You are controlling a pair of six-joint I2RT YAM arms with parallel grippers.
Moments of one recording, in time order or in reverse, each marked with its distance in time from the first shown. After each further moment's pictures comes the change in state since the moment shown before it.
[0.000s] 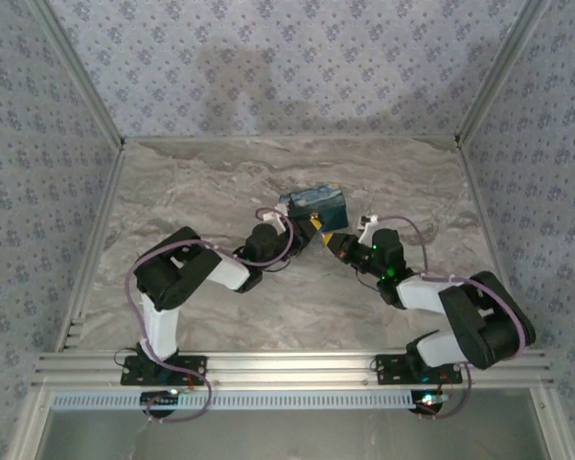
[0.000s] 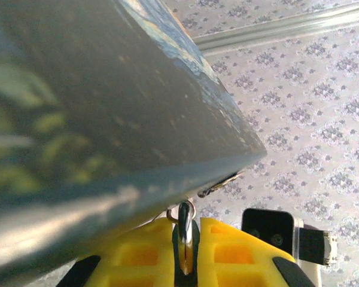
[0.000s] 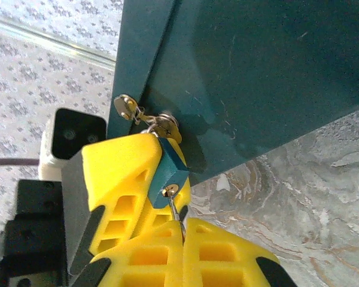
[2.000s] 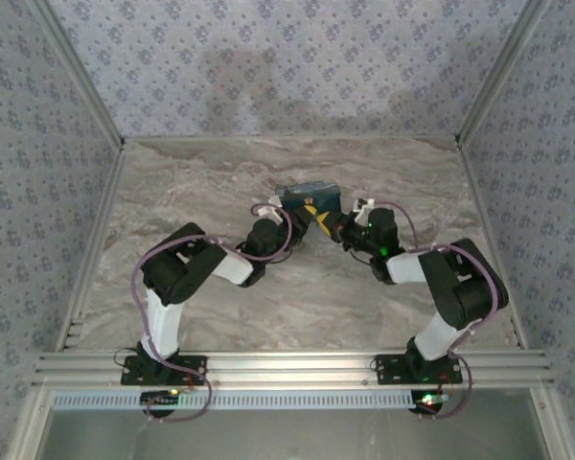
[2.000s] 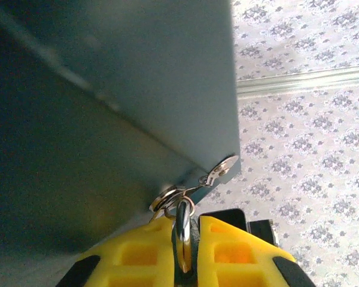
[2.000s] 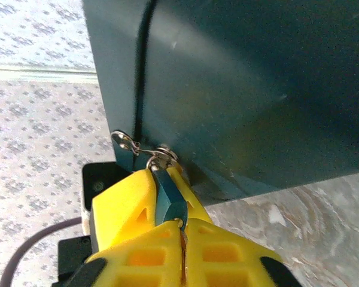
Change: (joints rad) left arm 0.017 0.052 0.042 0.062 -0.087 -0.071; right arm -0.063 0.196 0.198 0.006 -0.158 0.230
